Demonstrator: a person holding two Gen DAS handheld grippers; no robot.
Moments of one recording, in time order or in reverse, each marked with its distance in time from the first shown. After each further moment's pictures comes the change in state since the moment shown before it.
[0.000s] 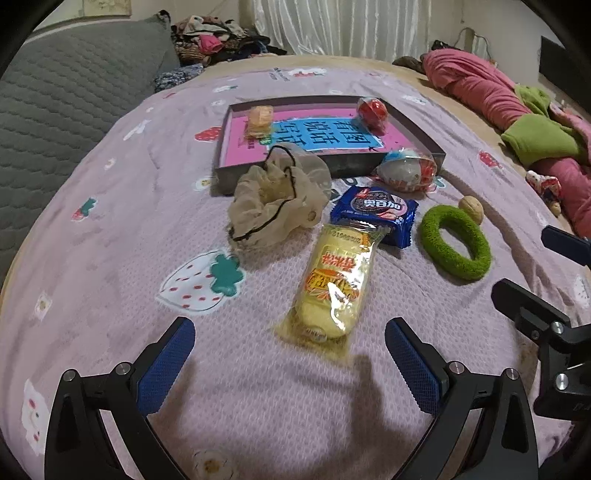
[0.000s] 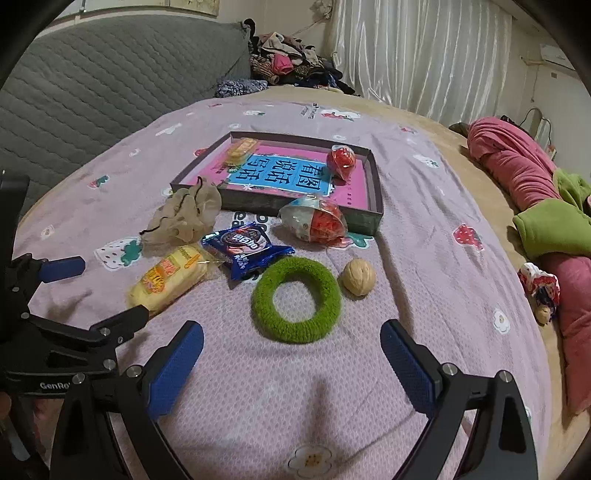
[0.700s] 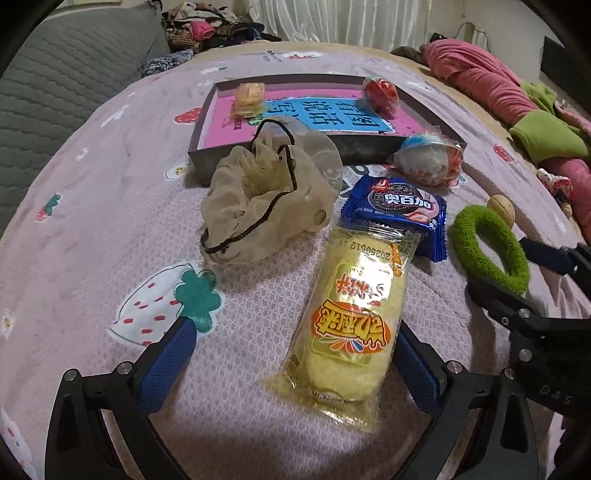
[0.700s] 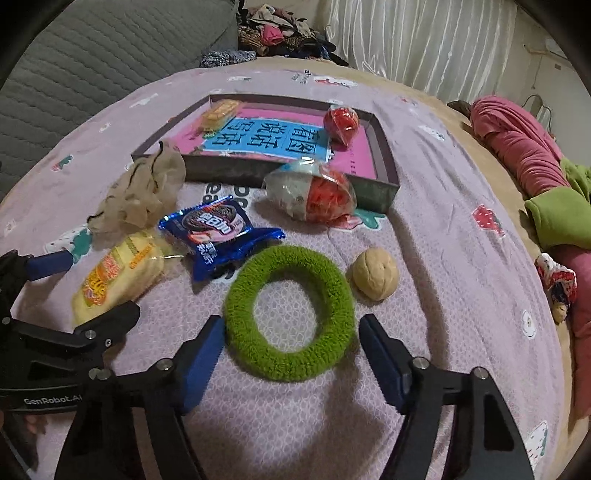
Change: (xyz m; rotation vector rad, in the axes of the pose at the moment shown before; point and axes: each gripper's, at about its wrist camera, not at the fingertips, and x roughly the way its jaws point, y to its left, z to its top) left arm 0.056 0.003 0.014 -0.010 0.044 -0.039; right arm 0.068 0.000 0.007 0.016 0.115 -0.037
